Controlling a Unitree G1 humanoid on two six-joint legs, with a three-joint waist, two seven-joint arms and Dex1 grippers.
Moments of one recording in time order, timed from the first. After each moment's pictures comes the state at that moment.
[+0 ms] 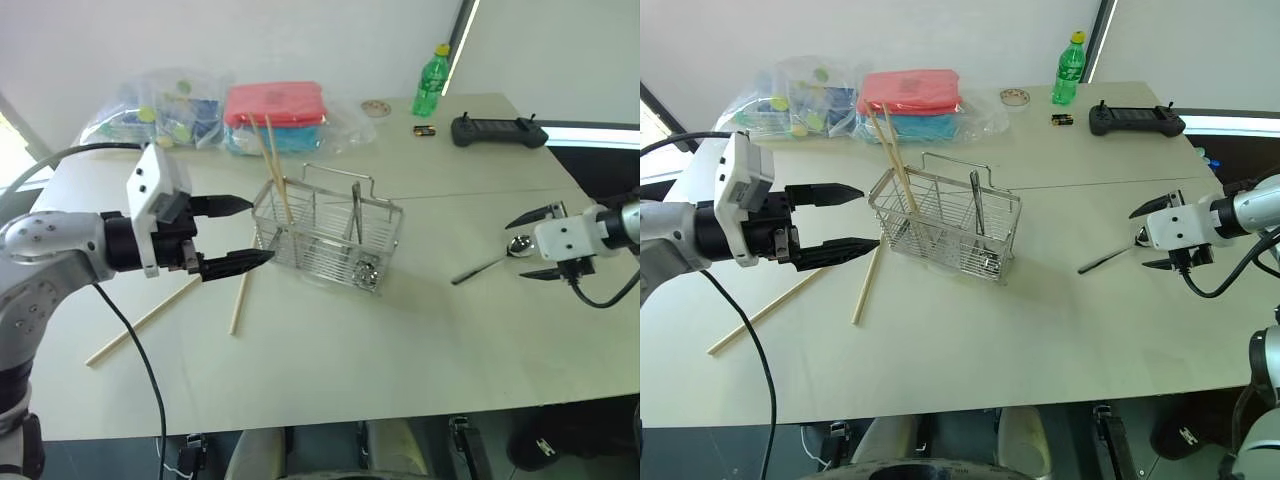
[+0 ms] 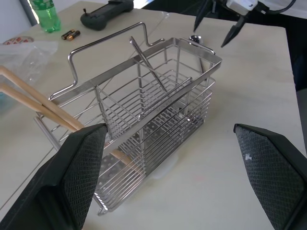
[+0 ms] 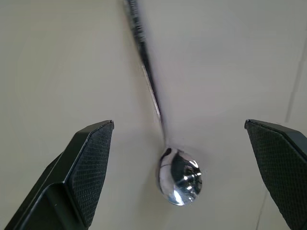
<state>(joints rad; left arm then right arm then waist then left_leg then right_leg) -0.40 0.96 0.25 -0.53 -0.91 0.87 -0.84 -0.92 -1.10 0.27 1.07 -0.26 -0.92 1.40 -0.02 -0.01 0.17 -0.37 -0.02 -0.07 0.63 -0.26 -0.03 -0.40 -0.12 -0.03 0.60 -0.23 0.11</state>
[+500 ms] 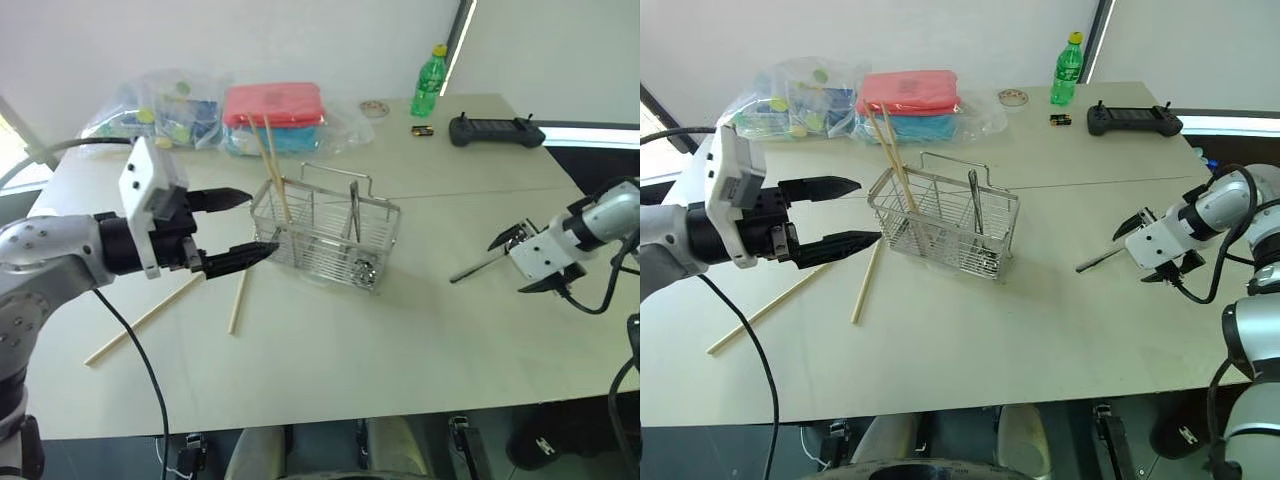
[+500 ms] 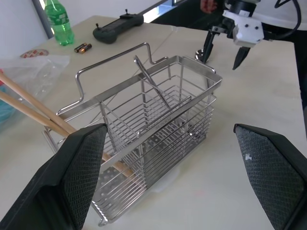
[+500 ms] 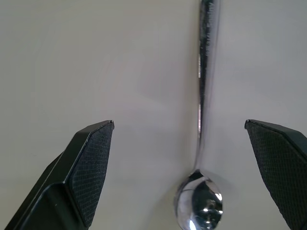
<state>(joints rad) -0.38 0.95 0.30 -0.60 -1.02 0.91 -0.70 -1.09 -1.01 0.43 1.23 -0.46 -1.06 1.37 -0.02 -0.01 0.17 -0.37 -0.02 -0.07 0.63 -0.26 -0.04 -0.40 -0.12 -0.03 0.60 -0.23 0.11</state>
